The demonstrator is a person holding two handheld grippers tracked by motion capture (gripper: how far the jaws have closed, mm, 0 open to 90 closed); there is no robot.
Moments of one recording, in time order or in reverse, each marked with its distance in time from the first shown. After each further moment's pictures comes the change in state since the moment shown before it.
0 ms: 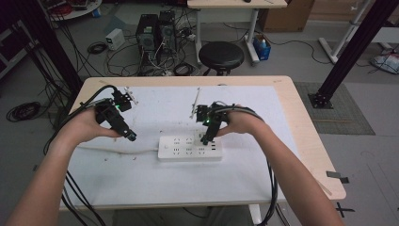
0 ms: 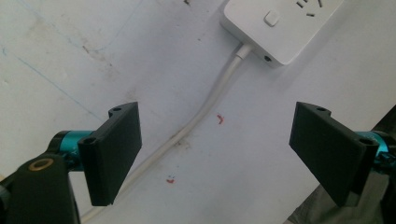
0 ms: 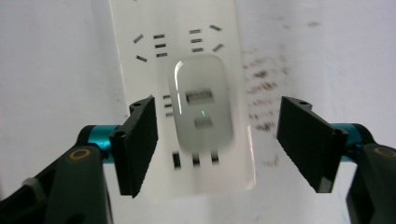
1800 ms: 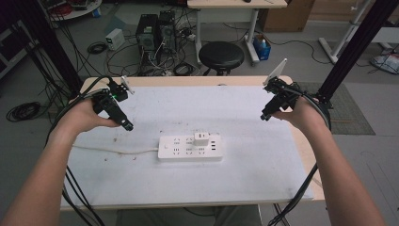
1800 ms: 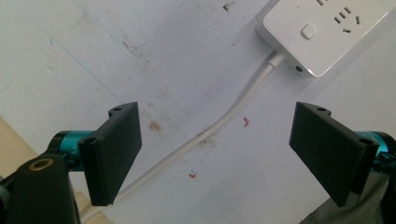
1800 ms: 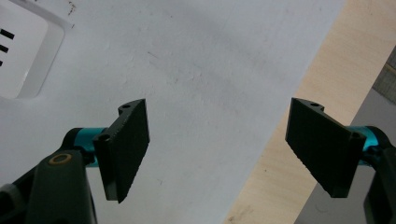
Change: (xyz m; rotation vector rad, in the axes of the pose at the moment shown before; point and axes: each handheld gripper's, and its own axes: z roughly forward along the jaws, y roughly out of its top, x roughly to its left) left arm 0.019 0.009 -0.011 0.018 0.063 -0.069; right arm -0.030 -0.152 -0.110 0.126 -0.301 0.873
